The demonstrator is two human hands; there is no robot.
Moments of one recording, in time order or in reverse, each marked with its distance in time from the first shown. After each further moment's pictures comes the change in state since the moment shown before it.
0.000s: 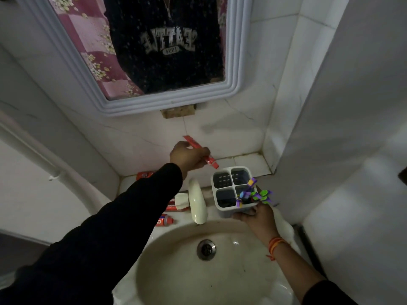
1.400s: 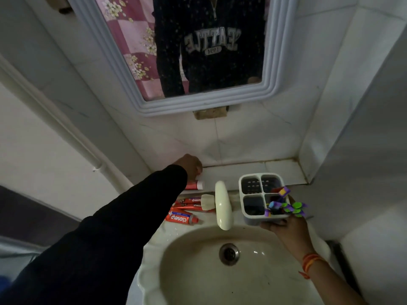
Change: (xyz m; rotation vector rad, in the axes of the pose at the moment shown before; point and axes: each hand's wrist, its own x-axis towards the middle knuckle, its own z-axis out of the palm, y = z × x) left_hand 0.059 -0.044 -0.087 1.312 -0.192 0.120; right_hand 0.014 0.011 -0.003 0.087 -0.017 -0.172
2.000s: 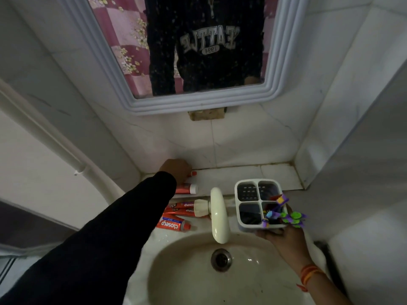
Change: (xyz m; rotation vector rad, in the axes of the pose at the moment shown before) left_hand 0.025 -0.025 0.021 0.588 0.100 0.142; right_hand 0.005 0.011 0.006 0.031 0.030 0.073
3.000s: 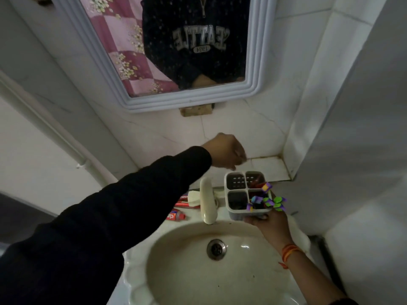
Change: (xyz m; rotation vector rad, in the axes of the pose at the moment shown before) left_hand -0.057 0.109 -0.177 -0.847 0.038 0.214; right_hand -0.005 -0.013 0.000 -0.129 0.011 -0.118
